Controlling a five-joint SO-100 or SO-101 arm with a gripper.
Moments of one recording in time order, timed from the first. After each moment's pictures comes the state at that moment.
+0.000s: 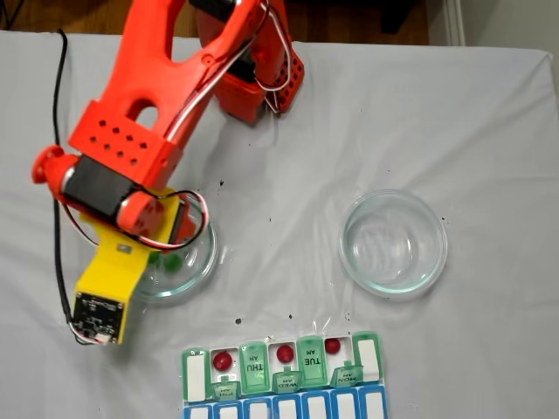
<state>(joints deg) 28.2 108.2 103.4 78.5 -108.4</state>
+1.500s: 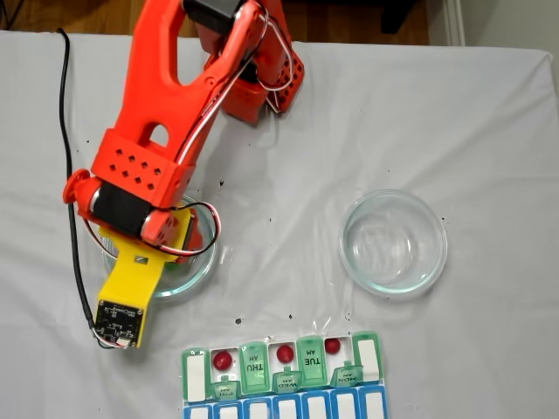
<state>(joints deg) 26.7 104.2 111.7 66.0 -107.6</state>
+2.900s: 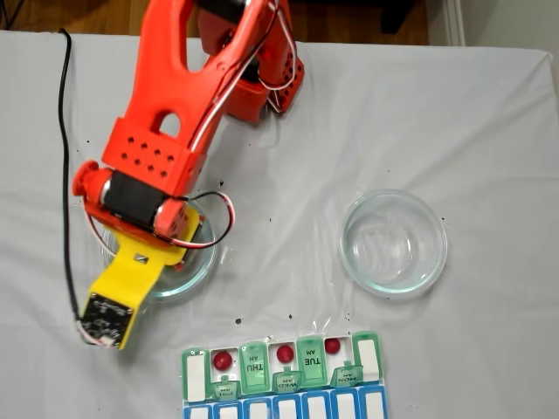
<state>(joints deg) 24.5 110.1 110.7 65.7 -94.9</state>
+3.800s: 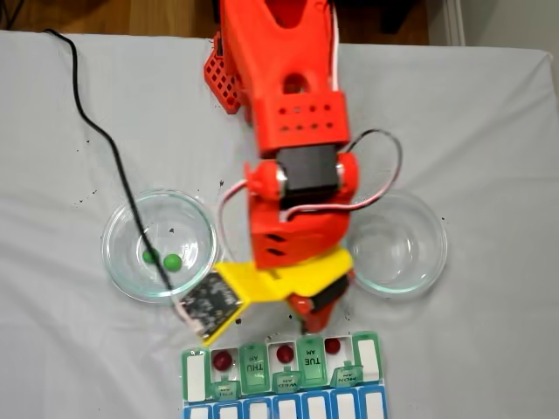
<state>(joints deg) -8.9 123.0 114.6 47.1 -29.5</state>
